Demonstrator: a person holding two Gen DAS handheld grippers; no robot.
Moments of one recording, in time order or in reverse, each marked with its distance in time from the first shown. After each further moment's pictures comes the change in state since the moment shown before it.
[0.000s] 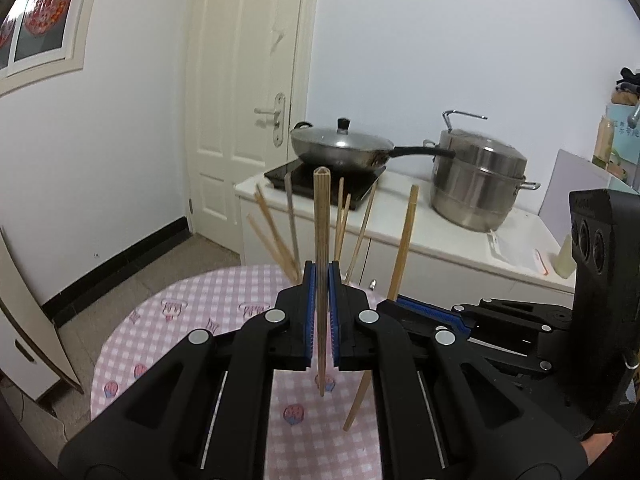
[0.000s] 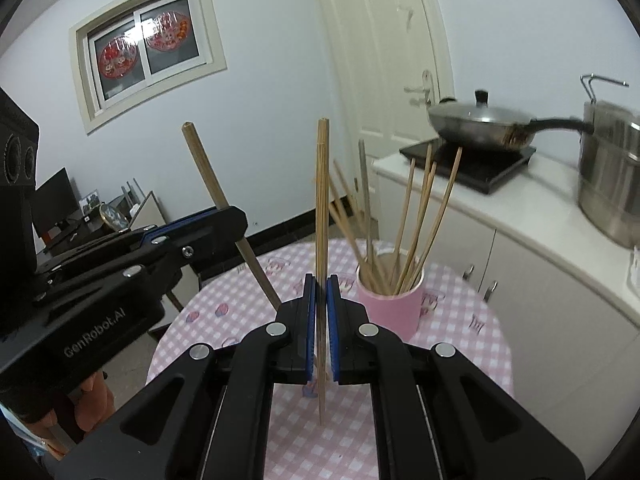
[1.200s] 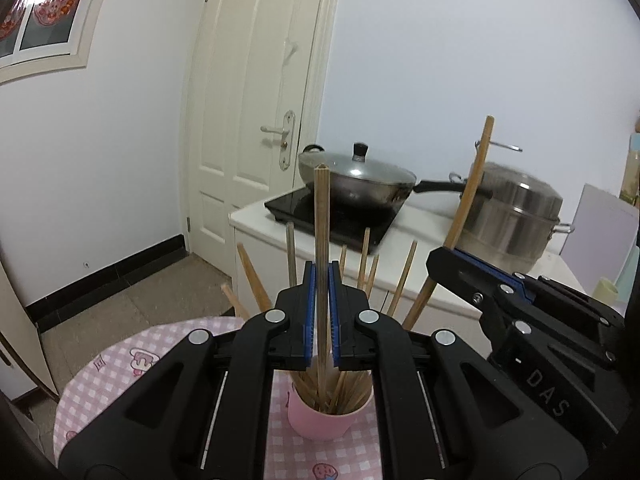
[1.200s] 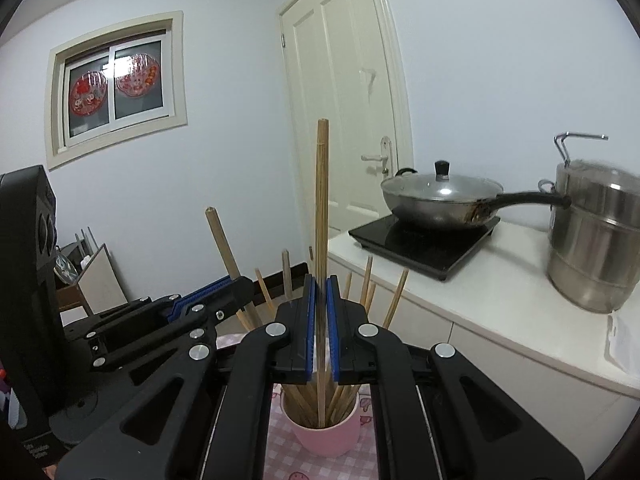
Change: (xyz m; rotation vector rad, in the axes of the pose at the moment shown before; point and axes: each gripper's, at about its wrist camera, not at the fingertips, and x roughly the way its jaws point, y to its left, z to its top) left arm 0.105 0.017 0.024 -0.065 -0.080 0.023; right arm 0.044 -0.047 0.053 -0.016 -0.226 -0.151
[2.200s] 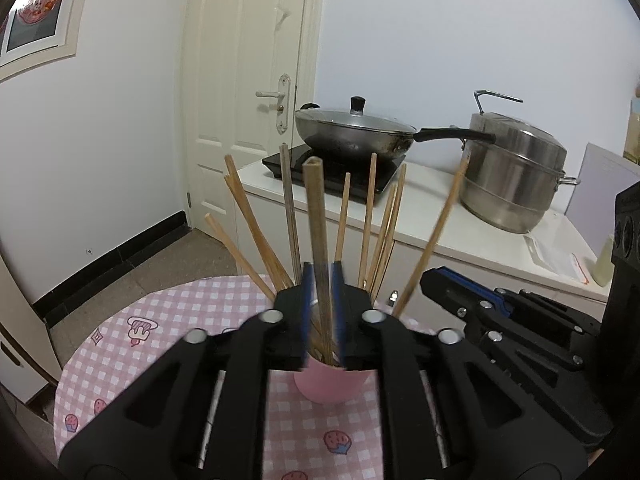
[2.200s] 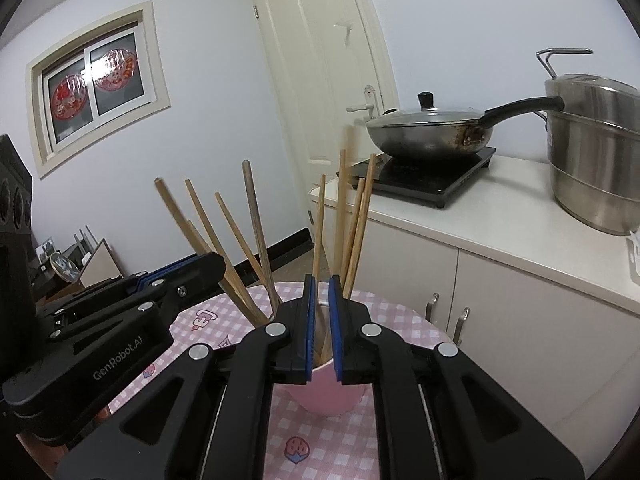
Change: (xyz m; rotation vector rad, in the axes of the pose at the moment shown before) left arm 0.014 -0.004 -0.036 0.048 0.107 0.004; right arm 0.006 -0.020 -0.058 0.122 0.106 0.004
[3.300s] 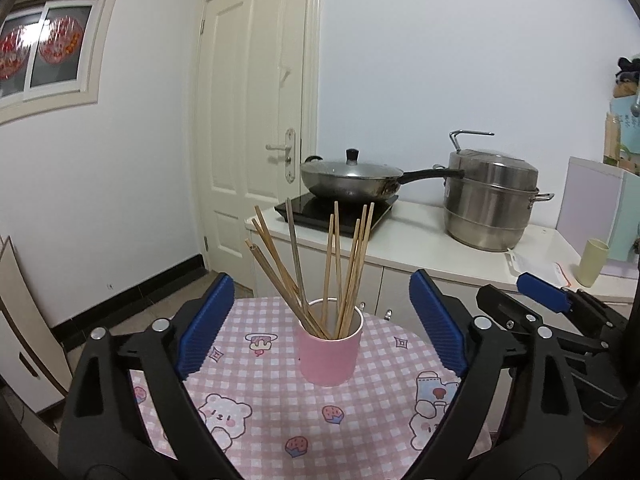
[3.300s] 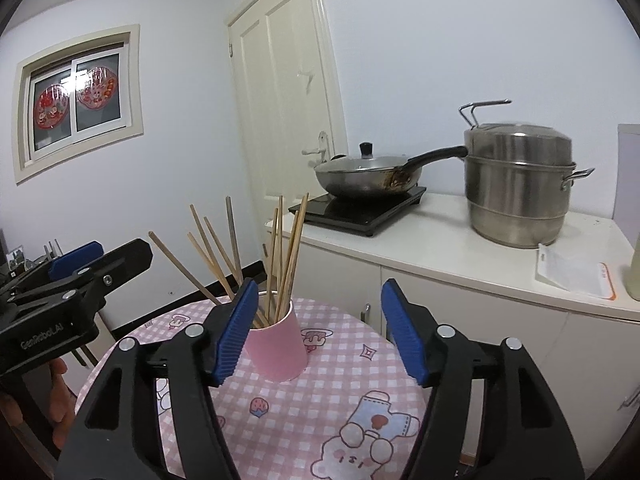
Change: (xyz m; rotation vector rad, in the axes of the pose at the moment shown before) left arm -0.114 -0.025 -0.019 0.052 -0.186 0.053; right arm -0.114 0.000 -0.026 -0.030 -0.153 -0.193
